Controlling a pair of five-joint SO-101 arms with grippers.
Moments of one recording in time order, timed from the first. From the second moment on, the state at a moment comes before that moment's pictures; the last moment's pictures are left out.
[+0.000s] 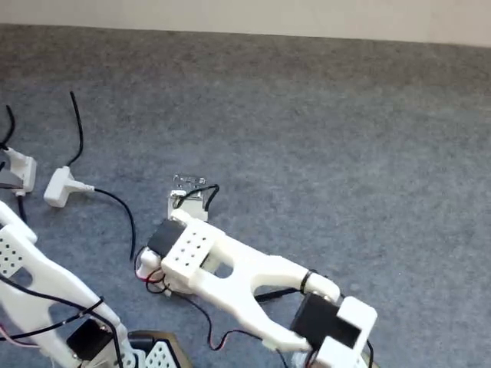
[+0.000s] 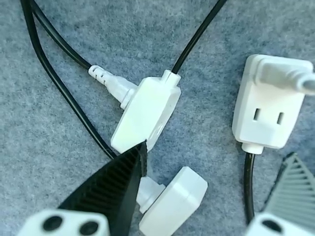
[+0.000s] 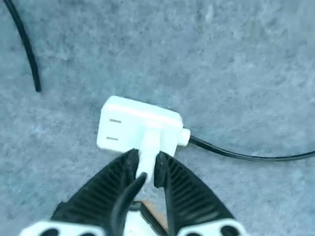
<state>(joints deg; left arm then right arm) -54.4 57.9 -68.7 90.0 -29.9 -66.4 9.1 15.9 74.8 -62.6</state>
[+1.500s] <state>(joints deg) -45.8 49.7 -70.9 101.1 -30.4 -58.2 -28.9 11.7 75.3 -20.7</state>
